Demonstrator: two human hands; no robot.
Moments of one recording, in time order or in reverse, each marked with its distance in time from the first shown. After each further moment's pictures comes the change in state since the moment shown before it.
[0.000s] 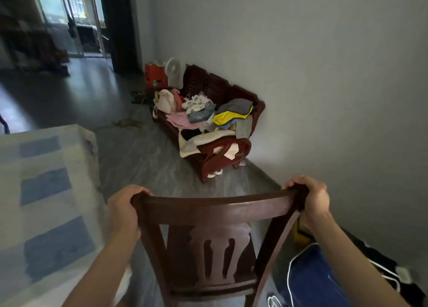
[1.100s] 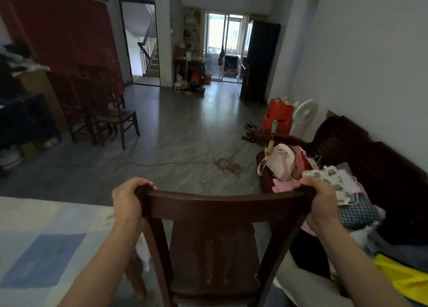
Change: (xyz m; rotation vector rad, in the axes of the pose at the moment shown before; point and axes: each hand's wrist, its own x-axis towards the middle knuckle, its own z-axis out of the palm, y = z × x) left_hand 0.821 0.014 0.078 0.011 0.581 0.353; right_hand 0.724 0.168 0.760 0.227 -0.672 0.082
